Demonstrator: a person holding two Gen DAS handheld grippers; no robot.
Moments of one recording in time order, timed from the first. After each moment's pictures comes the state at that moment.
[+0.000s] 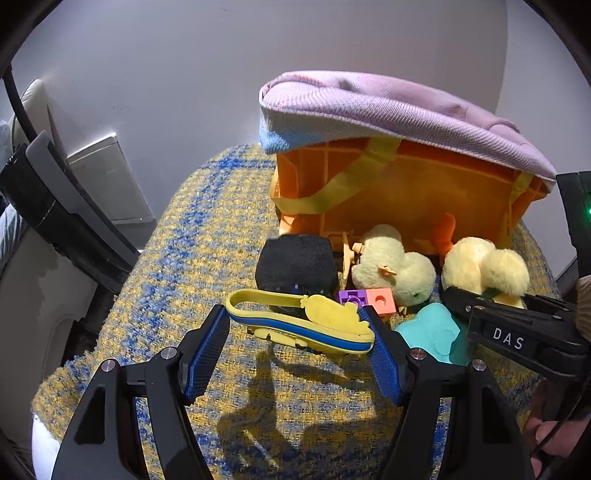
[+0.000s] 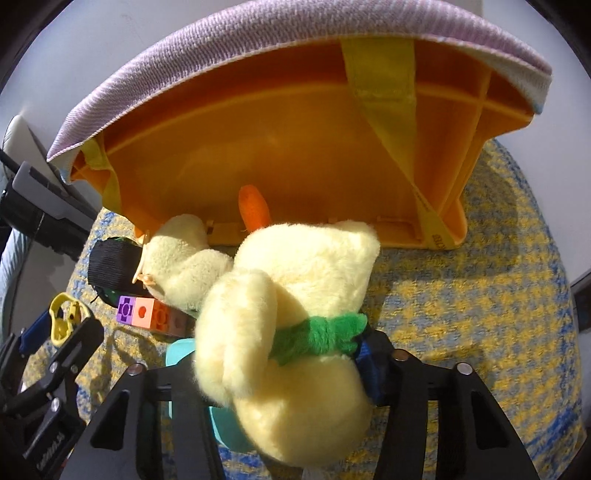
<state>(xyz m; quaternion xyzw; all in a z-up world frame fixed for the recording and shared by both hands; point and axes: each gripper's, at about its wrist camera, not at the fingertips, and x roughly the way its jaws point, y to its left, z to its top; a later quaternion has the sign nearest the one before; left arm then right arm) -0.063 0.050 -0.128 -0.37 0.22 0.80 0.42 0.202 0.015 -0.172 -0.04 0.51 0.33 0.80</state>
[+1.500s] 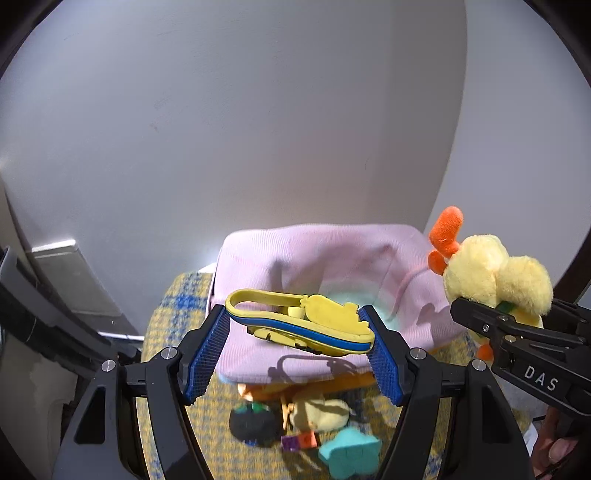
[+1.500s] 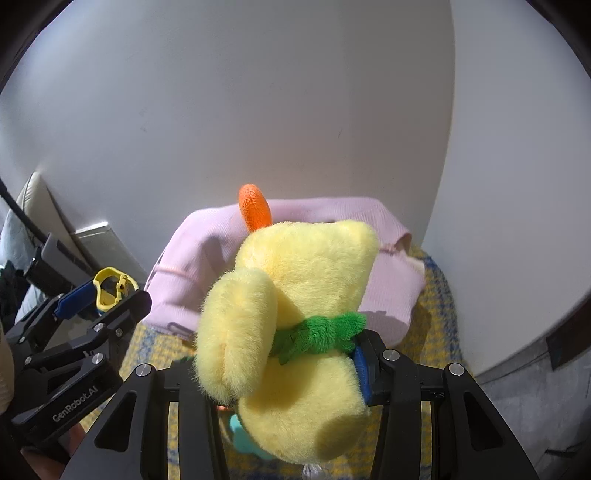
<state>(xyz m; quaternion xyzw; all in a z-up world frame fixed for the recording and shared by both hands) -0.077 0.130 0.028 -0.30 0.20 0.76 0.54 0.251 -0.011 0.018 -0.01 0.41 0.28 0.87</state>
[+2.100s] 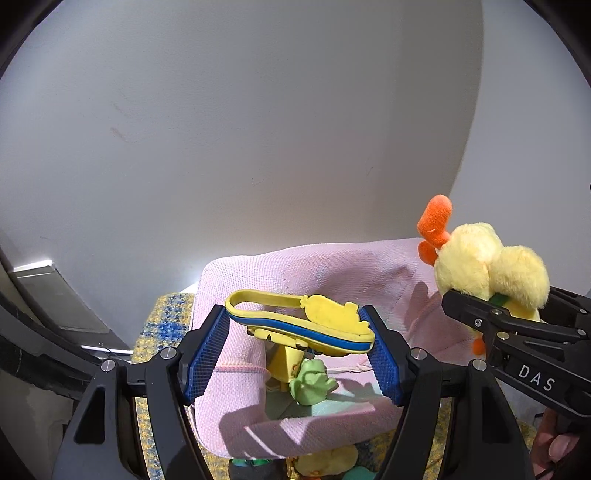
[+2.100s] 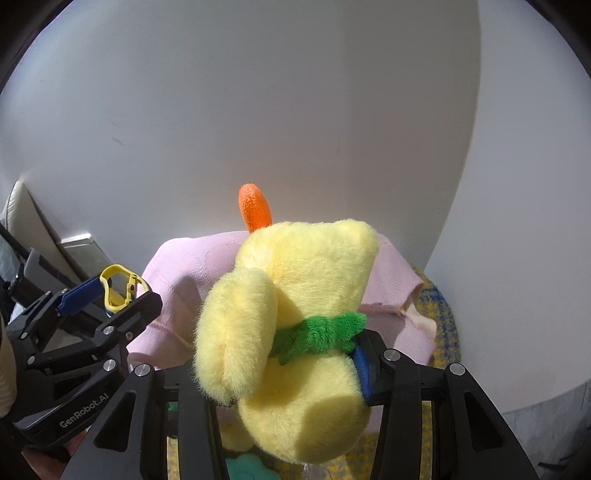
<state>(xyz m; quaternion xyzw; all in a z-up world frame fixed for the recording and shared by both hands) -0.099 0.192 0.016 -0.31 0.22 0.74 0.56 0.321 0.021 0.010 -0.02 0.42 0.27 0.87</state>
